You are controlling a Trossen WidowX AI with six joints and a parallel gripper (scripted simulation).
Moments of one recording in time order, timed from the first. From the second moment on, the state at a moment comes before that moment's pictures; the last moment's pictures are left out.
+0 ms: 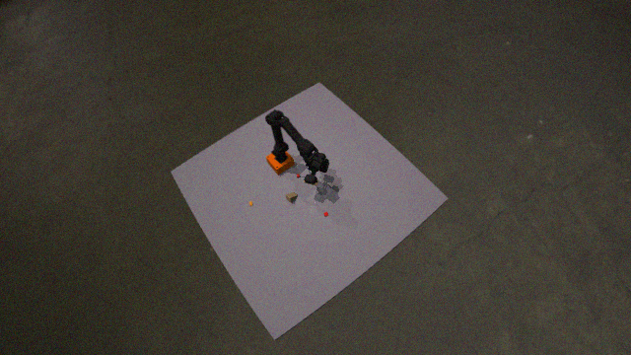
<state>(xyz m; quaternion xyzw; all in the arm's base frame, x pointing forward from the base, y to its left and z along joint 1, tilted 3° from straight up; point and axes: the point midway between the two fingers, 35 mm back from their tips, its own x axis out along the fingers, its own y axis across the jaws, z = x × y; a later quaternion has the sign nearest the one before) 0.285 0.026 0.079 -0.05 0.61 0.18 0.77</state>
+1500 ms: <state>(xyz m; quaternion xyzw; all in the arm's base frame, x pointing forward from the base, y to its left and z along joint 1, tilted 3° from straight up) 0.252 0.023 -0.021 -0.17 0.87 0.12 0.46</state>
